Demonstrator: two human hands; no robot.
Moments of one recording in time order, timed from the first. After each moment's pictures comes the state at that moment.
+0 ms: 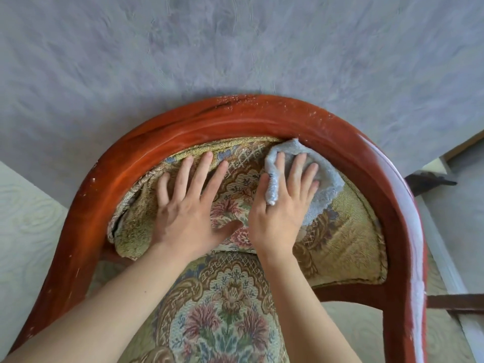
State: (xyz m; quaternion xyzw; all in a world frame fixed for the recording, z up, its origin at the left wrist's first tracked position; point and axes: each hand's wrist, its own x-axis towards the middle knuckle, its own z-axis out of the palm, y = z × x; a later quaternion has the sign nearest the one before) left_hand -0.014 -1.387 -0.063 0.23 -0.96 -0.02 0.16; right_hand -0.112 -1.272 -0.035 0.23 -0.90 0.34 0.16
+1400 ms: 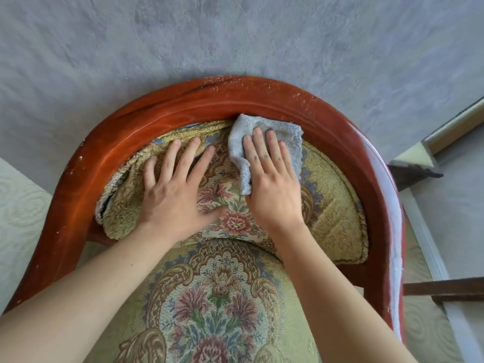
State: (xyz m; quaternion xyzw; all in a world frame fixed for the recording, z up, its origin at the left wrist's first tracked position) left_hand -0.015 -1.388 -0.071 0.24 -0.96 0.01 0.17; right_hand -0.138 -1.241 -0.021 0.47 -0.86 0.10 0.17
